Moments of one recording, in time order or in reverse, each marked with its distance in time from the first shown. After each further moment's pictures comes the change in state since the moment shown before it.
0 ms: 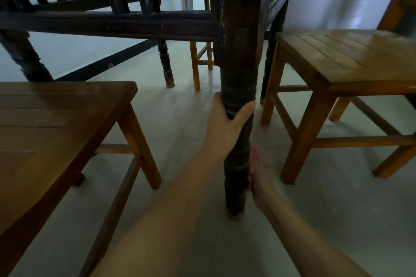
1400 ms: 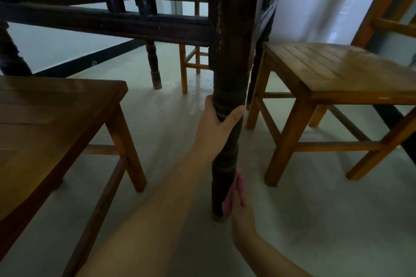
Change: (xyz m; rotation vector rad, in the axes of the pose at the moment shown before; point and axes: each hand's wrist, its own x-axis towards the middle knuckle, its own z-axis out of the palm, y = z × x) left_hand 0.003 -0.004 -0.002 -0.015 -0.033 0.019; right_hand -0.023 0.070 0.007 -0.096 0.199 -0.083
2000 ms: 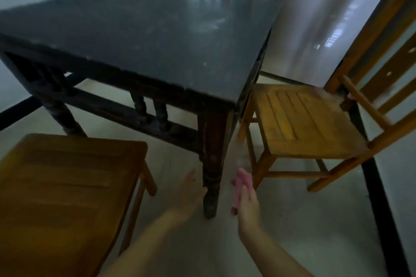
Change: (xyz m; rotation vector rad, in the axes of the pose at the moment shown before) left_hand -0.041 0.140 -0.071 0.339 -0.278 -0.575; right_hand -0.095 -0.265 -0.048 -0.022 -0.029 -0.005
